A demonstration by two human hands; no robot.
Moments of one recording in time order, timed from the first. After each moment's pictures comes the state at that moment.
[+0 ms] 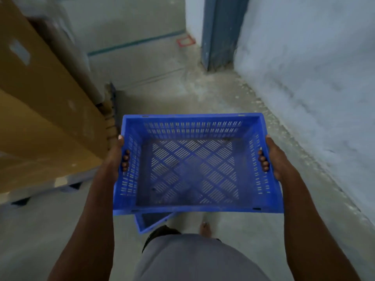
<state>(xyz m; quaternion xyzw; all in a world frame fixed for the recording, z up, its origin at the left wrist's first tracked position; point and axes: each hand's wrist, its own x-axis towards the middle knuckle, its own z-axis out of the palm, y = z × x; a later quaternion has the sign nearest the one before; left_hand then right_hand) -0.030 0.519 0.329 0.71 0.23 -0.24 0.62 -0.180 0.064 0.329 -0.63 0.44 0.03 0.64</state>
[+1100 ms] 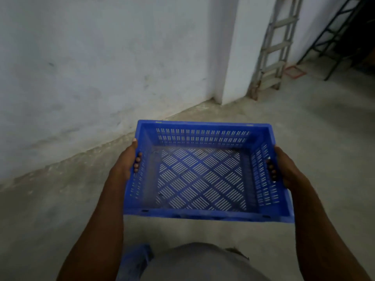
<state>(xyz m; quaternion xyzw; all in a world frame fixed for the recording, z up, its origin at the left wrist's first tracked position) -0.303 0.157 0.374 0.66 -0.43 -0.57 0.24 -0.741 0.357 0.342 -0.12 0.76 -0.44 0.47</state>
